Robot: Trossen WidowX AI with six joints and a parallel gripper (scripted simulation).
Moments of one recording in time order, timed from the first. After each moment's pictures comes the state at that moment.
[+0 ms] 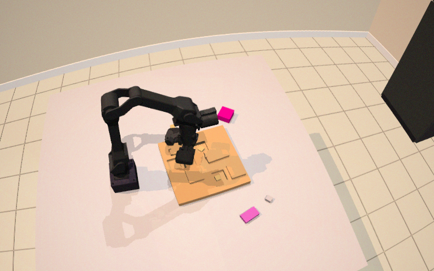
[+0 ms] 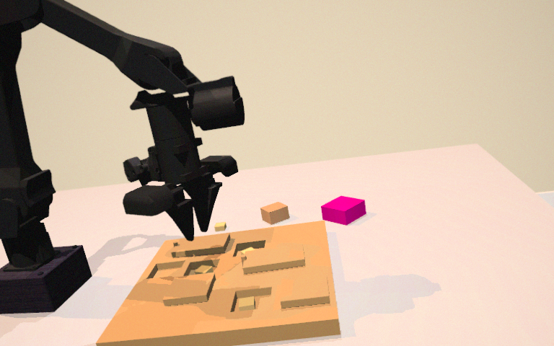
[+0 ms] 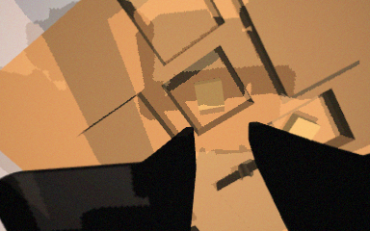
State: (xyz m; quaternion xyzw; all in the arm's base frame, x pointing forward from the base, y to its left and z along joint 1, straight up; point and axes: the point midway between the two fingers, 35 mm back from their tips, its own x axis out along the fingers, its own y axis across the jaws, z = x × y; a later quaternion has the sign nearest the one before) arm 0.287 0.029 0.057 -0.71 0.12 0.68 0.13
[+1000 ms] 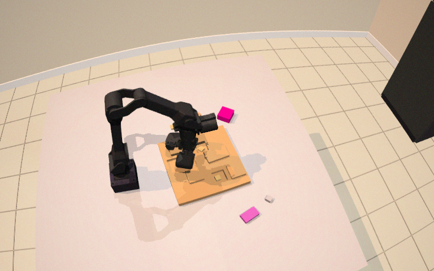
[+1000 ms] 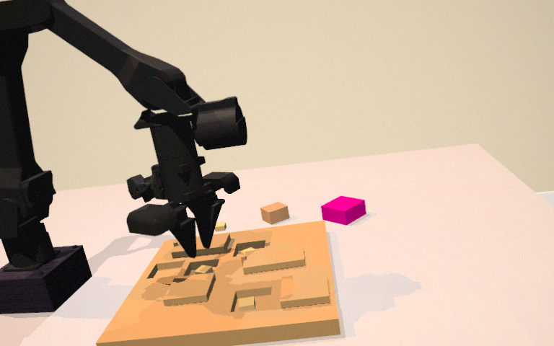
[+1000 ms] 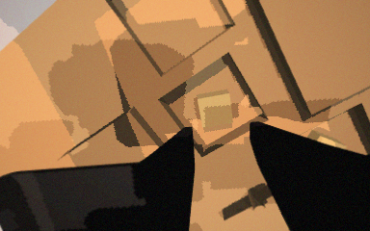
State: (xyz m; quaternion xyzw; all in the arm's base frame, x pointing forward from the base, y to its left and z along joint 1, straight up) arm 0.286 0.029 0.030 -0.71 0.12 0.68 0.13
